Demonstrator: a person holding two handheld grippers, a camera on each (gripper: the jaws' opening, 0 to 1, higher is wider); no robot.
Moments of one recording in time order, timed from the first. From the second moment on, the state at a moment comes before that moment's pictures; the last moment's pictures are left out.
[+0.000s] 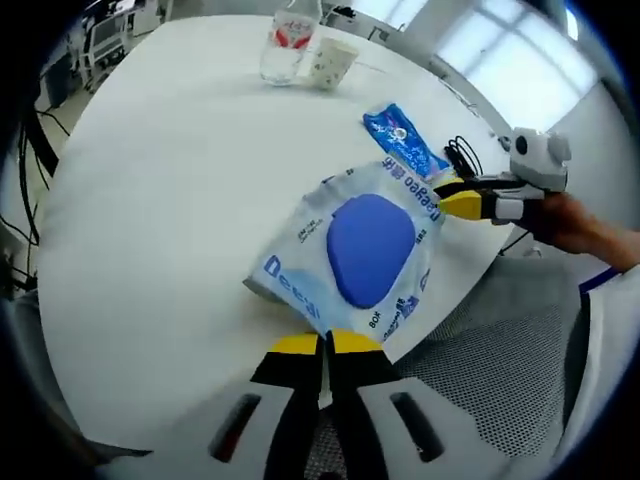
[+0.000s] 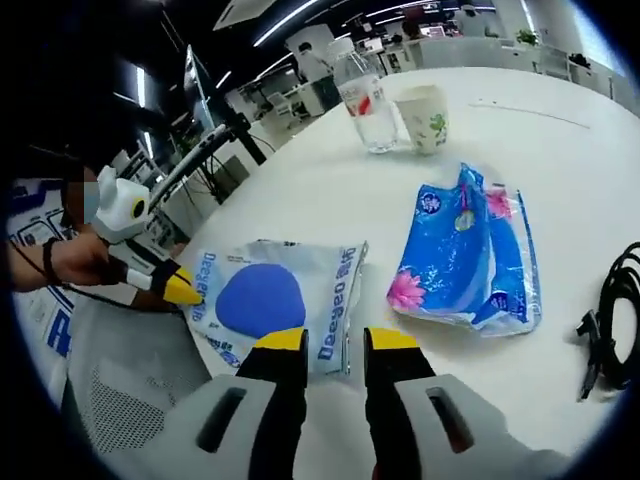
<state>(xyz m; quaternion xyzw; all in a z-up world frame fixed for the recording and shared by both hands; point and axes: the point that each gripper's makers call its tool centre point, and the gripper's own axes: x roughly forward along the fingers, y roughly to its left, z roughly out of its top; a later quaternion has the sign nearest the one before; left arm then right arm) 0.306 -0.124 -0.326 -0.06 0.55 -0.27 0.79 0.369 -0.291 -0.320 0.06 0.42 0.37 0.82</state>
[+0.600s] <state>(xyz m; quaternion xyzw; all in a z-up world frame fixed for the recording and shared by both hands) 0.308 -0.139 -0.317 -0.06 0.54 -0.27 0.79 0.351 -0.302 -0.316 0.09 0.42 0.37 0.82</state>
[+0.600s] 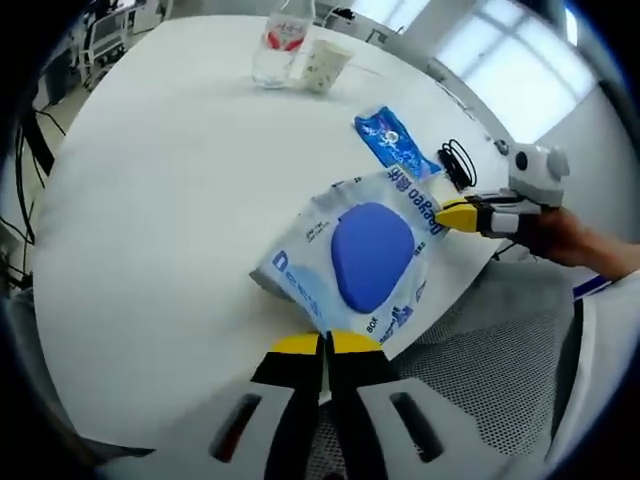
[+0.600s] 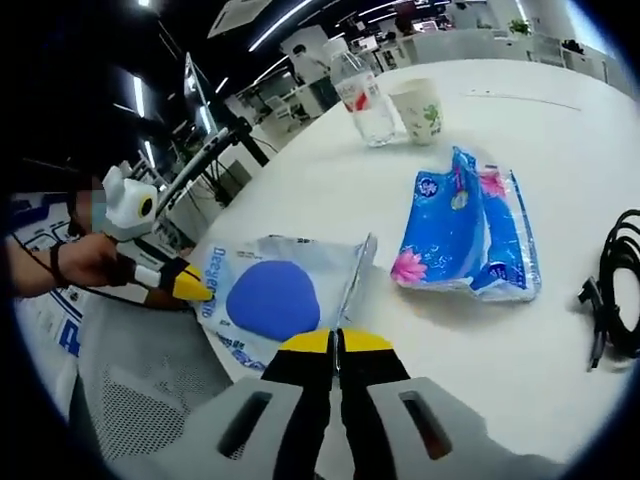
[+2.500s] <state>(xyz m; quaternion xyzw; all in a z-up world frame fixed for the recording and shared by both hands) 0.476 -0.322 -0.251 -0.09 0.45 -0.32 0.83 0.442 -0.489 -0.251 0.15 0.33 0.24 0.90</state>
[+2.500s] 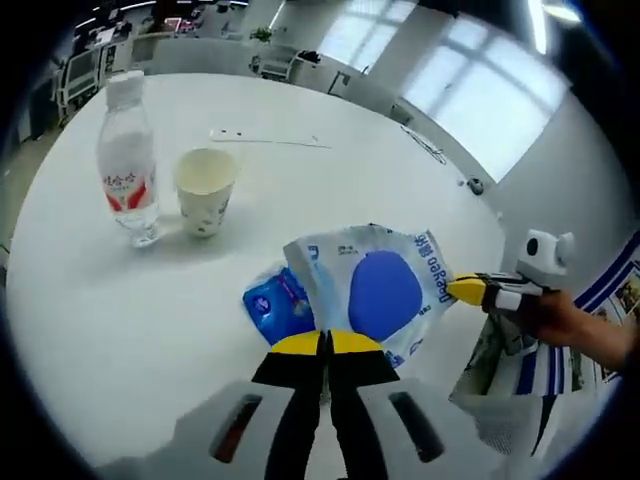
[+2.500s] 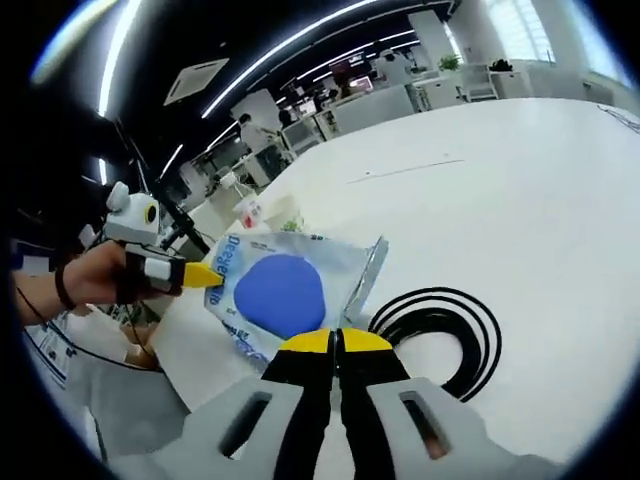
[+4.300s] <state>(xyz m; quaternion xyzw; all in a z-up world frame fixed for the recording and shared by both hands) 0.582 -0.338 -0.323 -0.15 0.49 -0.17 0.84 0.576 -0.526 -0.316 0.12 0.38 0.22 0.89</state>
